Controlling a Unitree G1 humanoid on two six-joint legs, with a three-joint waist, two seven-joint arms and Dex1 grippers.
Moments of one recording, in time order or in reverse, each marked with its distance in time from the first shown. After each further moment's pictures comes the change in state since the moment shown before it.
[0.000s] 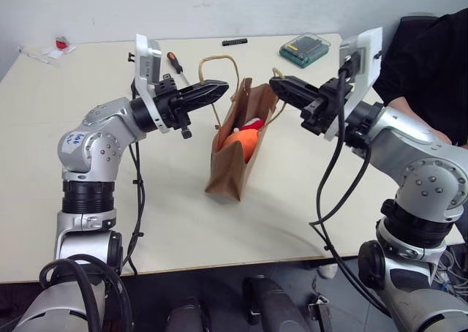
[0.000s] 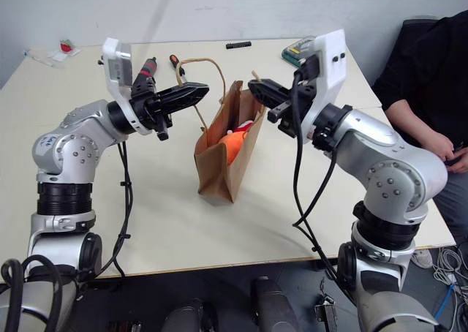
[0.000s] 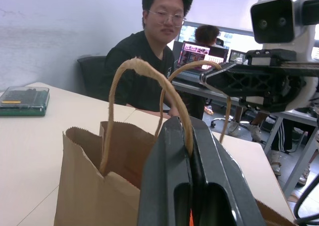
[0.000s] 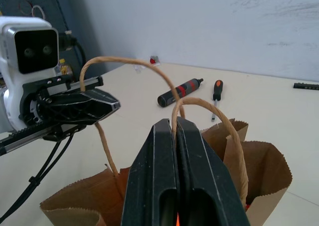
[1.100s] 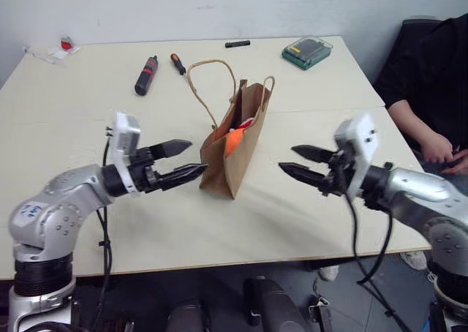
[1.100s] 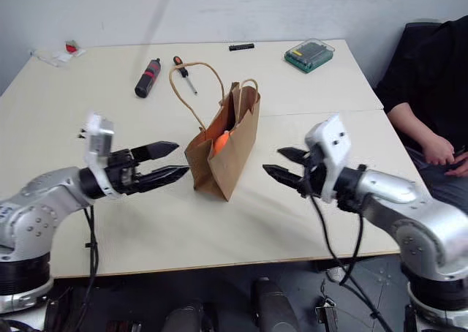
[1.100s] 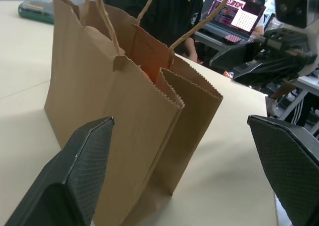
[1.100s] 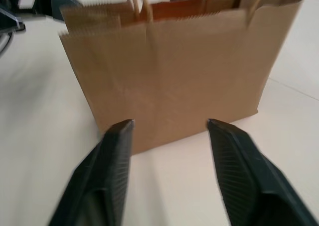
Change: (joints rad) left arm 0.522 0.129 0.105 -0.482 -0.101 0.156 0.148; right arm 0.380 -0.317 0.235 -0.106 -0.061 -0.237 0.154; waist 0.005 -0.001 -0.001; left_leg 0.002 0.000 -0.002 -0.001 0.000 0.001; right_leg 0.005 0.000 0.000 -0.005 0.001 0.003
